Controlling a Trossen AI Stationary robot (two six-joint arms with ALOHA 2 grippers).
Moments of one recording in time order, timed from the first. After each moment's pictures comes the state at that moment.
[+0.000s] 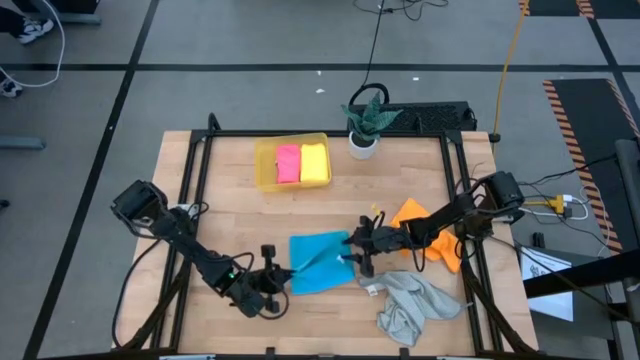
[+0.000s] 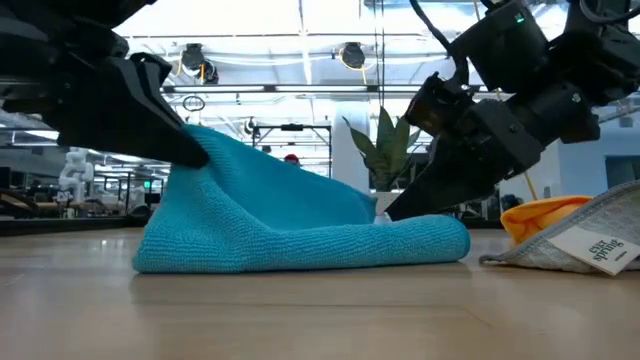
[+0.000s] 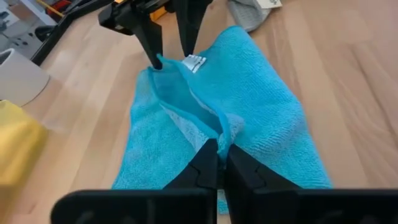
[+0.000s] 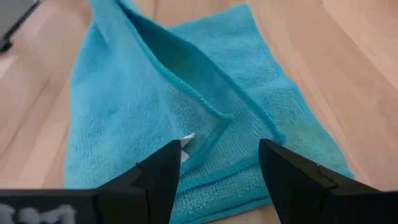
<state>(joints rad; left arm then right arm) -0.69 1.72 0.77 0.13 -0.78 -0.24 0.23 1.76 0.51 0.70 0.14 0.31</state>
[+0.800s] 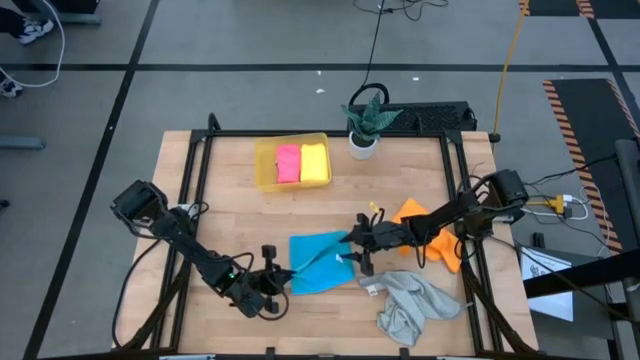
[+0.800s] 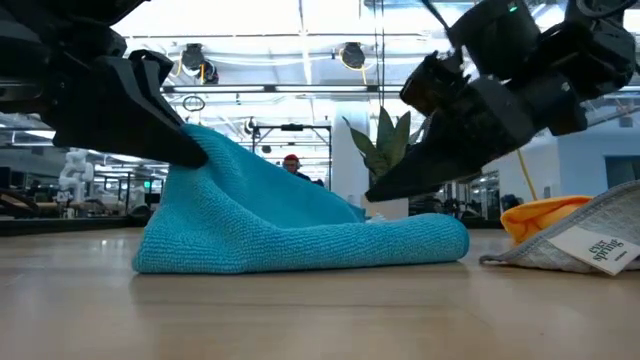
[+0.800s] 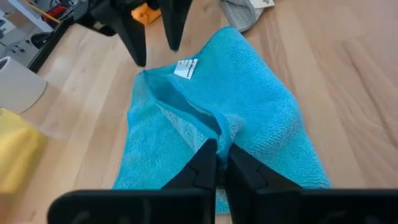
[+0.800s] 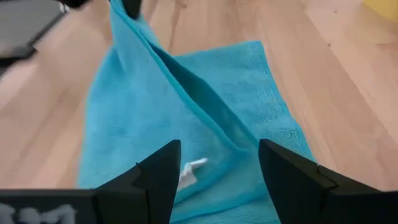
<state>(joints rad) -0.69 1.72 0.77 0.14 -0.77 -0.20 0.20 1.73 0.52 0.72 0.08 0.20</state>
